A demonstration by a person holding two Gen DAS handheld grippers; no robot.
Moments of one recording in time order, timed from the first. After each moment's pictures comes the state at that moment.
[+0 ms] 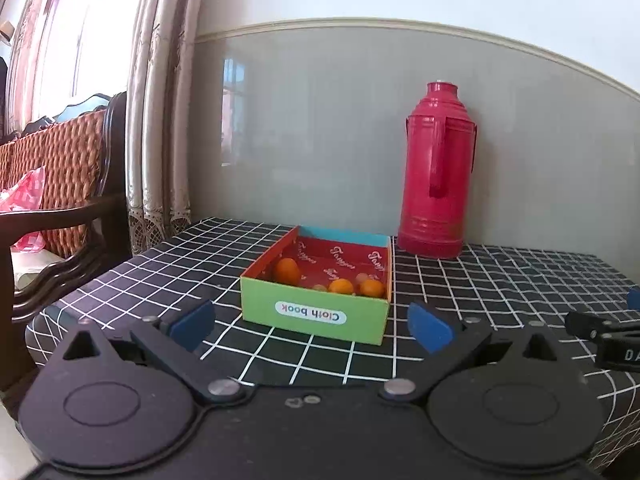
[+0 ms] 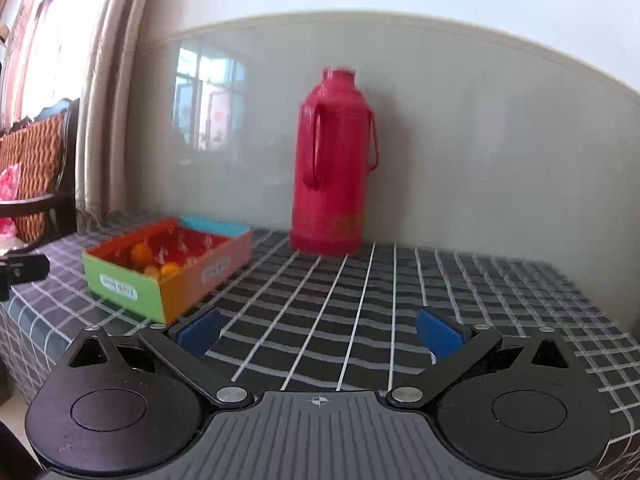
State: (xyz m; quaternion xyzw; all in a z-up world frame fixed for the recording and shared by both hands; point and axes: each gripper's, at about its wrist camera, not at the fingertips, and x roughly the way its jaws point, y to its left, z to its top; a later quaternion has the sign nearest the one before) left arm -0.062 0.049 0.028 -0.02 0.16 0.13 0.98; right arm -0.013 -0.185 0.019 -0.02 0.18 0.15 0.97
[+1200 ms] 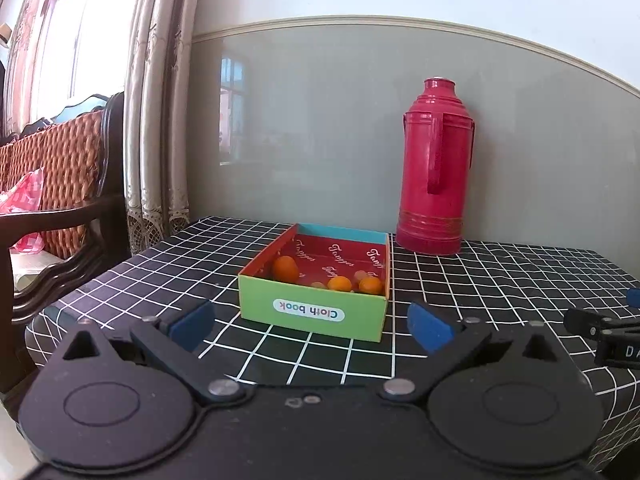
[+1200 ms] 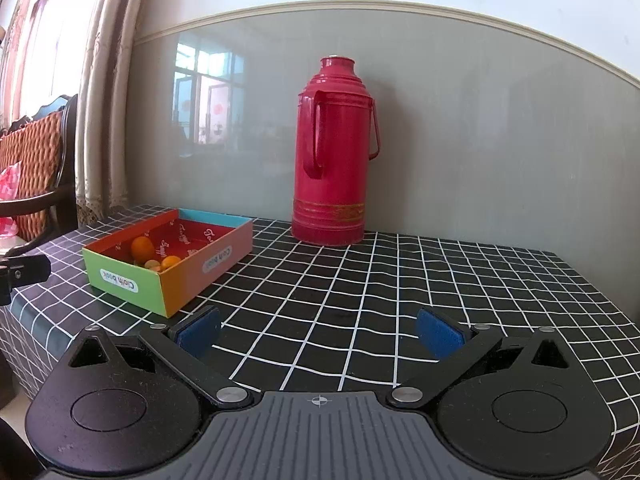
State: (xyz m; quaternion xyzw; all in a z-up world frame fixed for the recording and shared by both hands) left arm -0.065 0.049 0.027 -0.02 0.16 0.12 0.98; right arm -0.014 -0.192 0.020 -0.02 0.17 0.16 0.97
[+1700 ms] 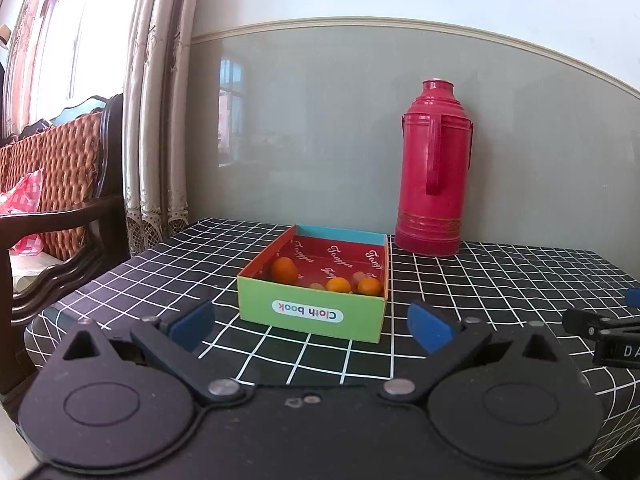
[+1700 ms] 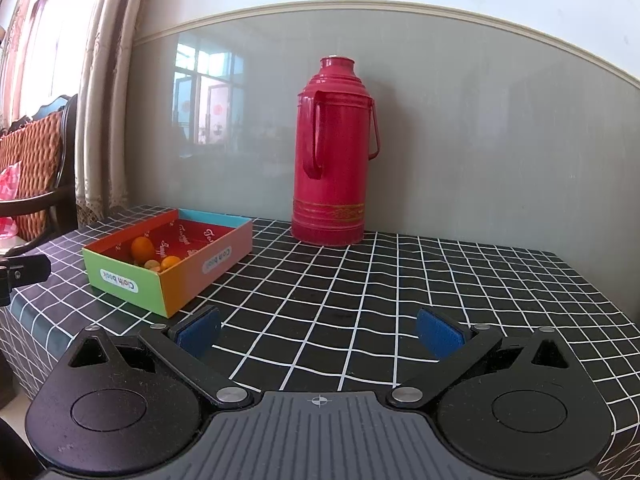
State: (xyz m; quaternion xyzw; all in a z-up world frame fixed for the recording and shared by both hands) left arm -0.066 0.049 0.027 -0.02 0.15 0.12 0.98; right arm -0.014 -0.194 0.020 -0.02 0.17 0.16 0.97
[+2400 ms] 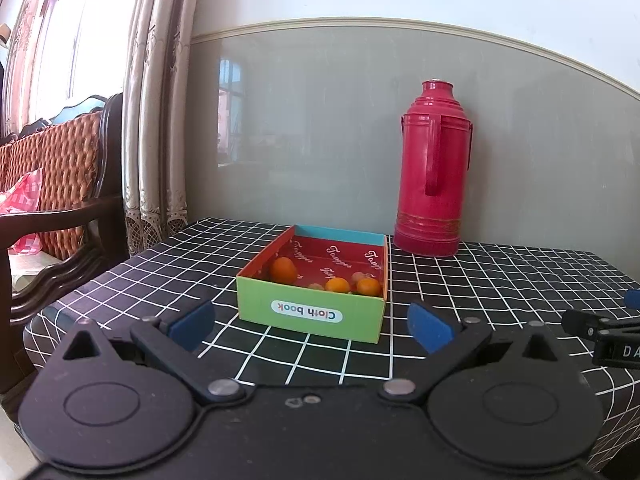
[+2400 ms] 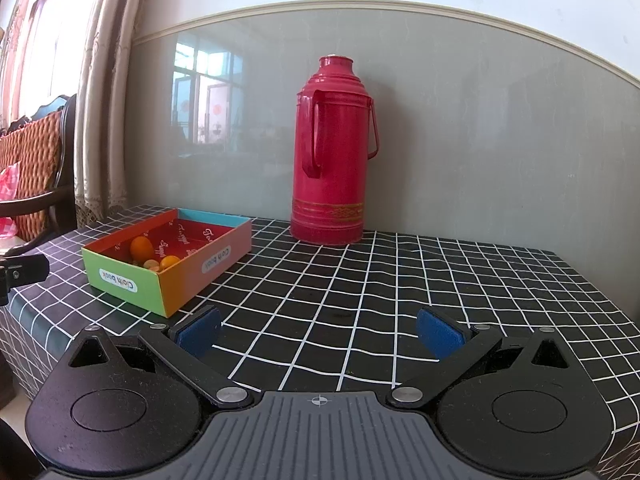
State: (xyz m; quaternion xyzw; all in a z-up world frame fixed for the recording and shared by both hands) left arm -0.066 0.050 0.027 -0.02 0.15 0.12 0.98; right arm -0.014 -0.195 0.020 -0.02 0.17 0.16 0.97
